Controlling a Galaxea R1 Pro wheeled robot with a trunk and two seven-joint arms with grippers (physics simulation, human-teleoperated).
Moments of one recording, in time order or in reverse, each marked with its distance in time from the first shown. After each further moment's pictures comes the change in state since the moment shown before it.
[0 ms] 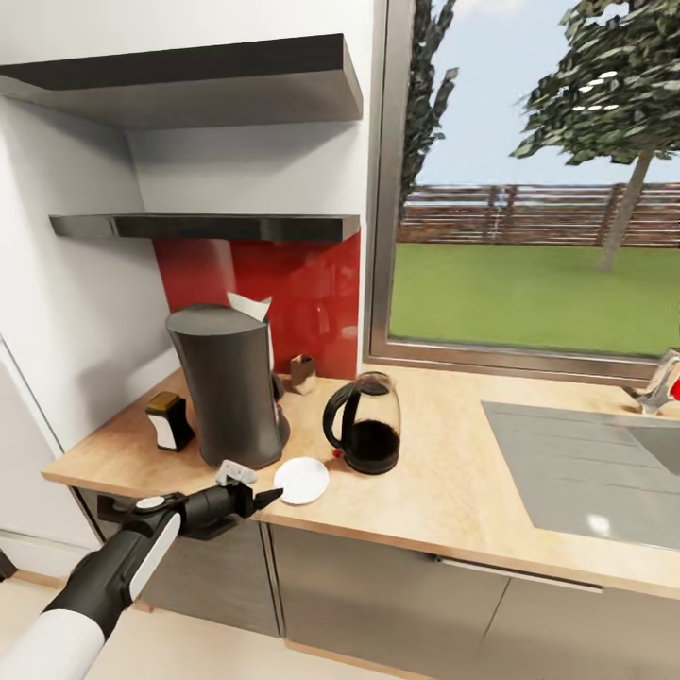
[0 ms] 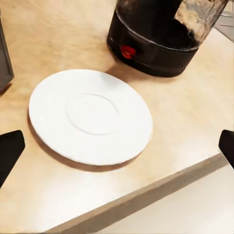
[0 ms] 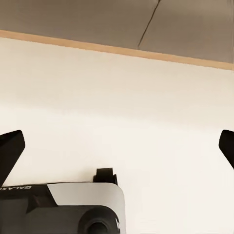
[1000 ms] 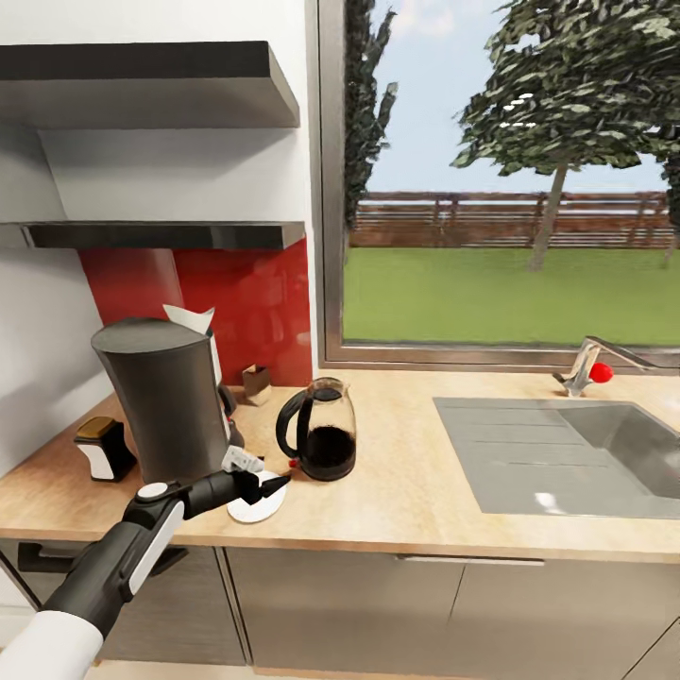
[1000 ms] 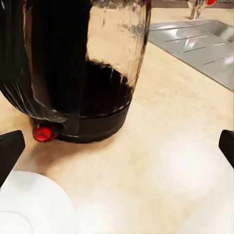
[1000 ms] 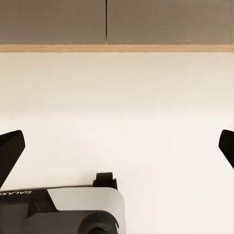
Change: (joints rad) left arm 0.012 0.003 -0.019 -0.158 -0.016 0.017 0.002; right arm 0.000 0.000 0.000 0.000 0.000 0.000 -0.003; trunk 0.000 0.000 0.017
